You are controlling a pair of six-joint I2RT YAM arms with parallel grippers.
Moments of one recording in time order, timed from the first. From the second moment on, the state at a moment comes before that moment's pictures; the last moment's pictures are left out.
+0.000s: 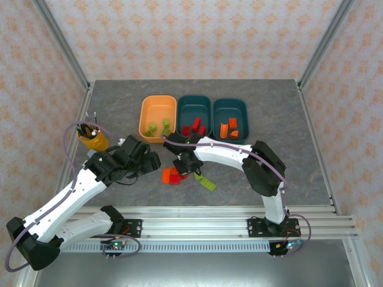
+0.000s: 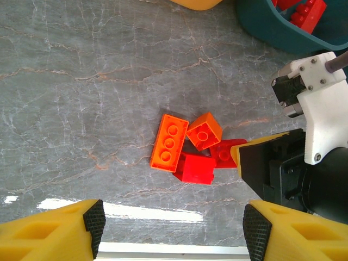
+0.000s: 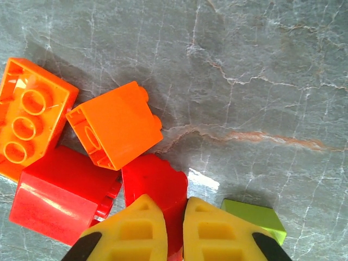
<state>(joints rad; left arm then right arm) -0.62 0.95 0.96 -1.06 -0.12 -0.97 0.98 1.97 1.48 -0.91 0.01 0.49</state>
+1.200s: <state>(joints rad) -0.46 1.44 1.38 -0.95 -0.04 -0.85 0.57 2.47 2.45 -1.07 0.10 0.48</state>
